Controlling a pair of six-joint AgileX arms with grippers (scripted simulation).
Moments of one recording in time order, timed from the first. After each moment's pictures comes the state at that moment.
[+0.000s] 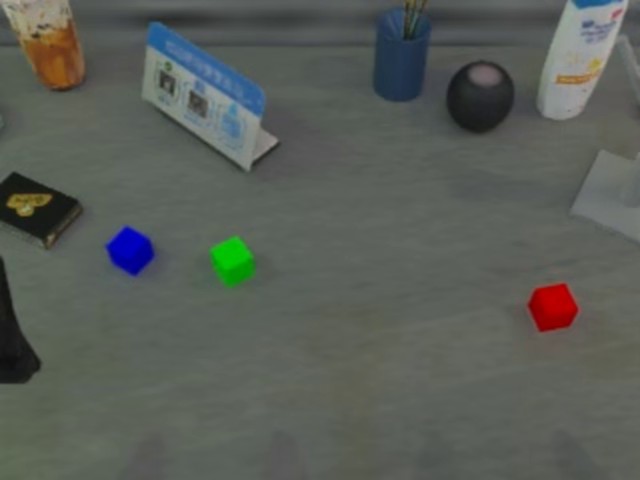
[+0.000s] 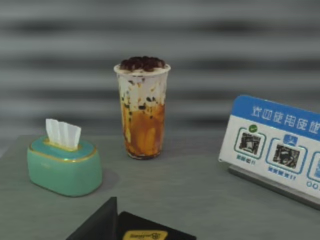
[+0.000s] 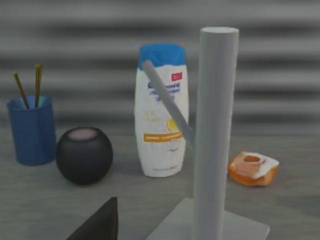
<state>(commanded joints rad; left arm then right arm) 0.00 0.00 0.00 0.00 0.00 0.00 0.00 0.00 0.00 0.00 0.00 0.00</state>
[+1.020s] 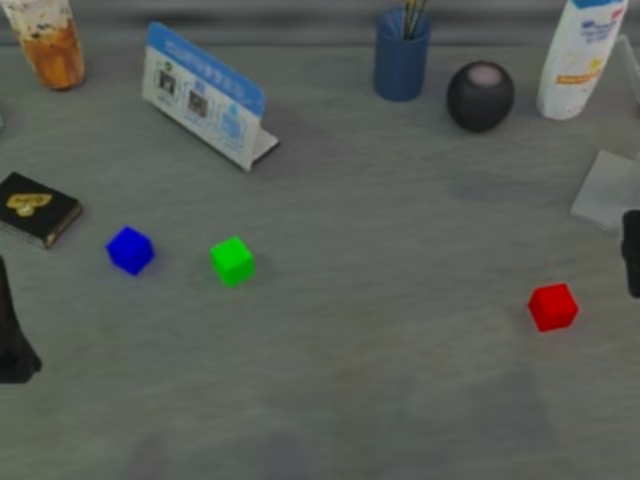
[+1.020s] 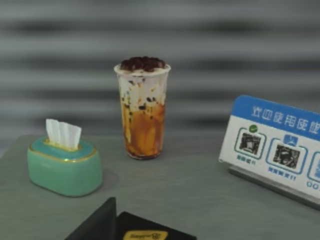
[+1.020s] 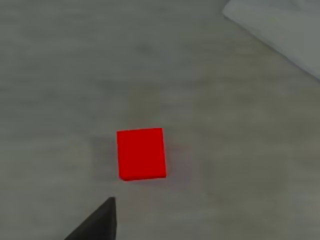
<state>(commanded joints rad) 0.00 0.00 0.00 0.00 0.00 0.00 0.17 1.12 0.78 -0.58 0.00 0.05</state>
